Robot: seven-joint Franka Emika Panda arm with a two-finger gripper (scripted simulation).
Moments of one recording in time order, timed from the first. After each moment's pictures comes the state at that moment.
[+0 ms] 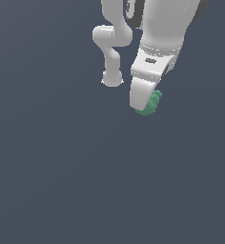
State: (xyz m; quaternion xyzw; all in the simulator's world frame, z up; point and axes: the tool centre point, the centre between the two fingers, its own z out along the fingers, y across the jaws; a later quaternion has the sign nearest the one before) arm 0.000 0.105 0.343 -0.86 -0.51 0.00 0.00
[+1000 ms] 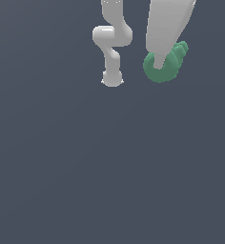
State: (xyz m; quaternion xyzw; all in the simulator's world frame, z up) arm 0.022 0.112 0.483 -0.86 -0.51 0.00 0.00
